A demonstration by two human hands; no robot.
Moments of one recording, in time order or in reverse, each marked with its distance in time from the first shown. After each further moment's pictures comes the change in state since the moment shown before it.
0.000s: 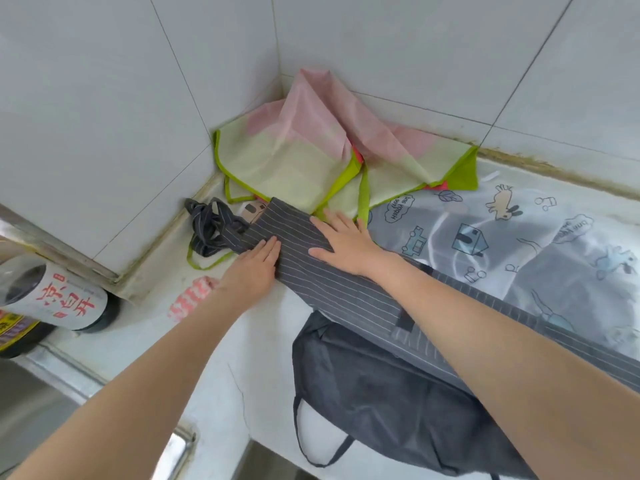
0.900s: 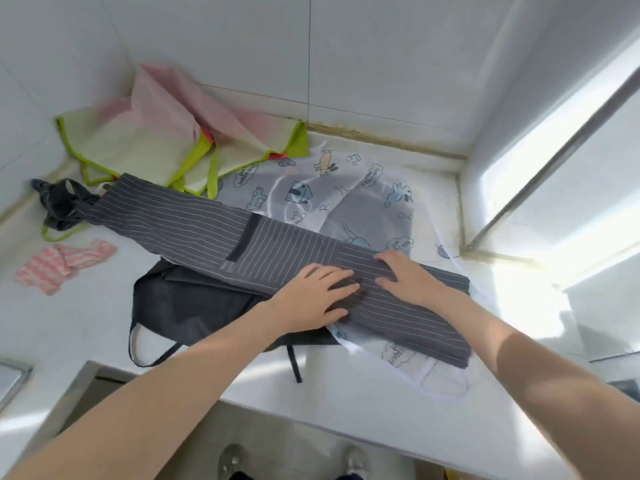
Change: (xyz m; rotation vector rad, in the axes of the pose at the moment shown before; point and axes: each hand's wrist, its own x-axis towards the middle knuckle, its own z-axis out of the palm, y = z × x) left_hand -0.093 0.355 -0.043 0.028 0.139 0.713; right_hand -0.347 0.218 0.026 0.294 0.067 0.318
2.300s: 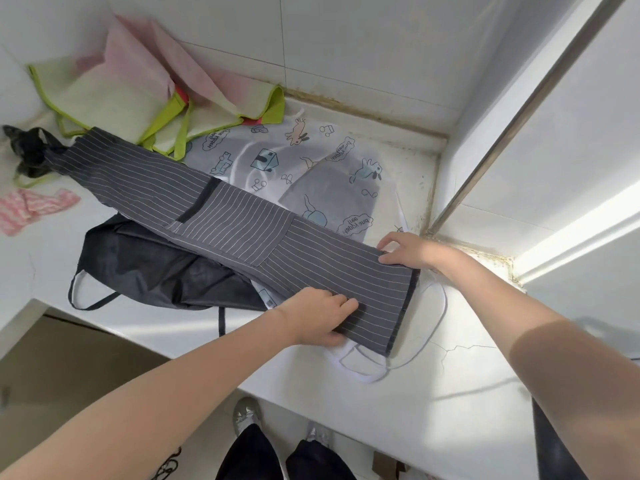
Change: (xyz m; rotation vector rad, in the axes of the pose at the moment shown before) left_hand 0.067 0.130 0.003 0.011 -0.262 -0.026; right_hand 0.002 0.110 -0.051 0.125 -0.236 0.162
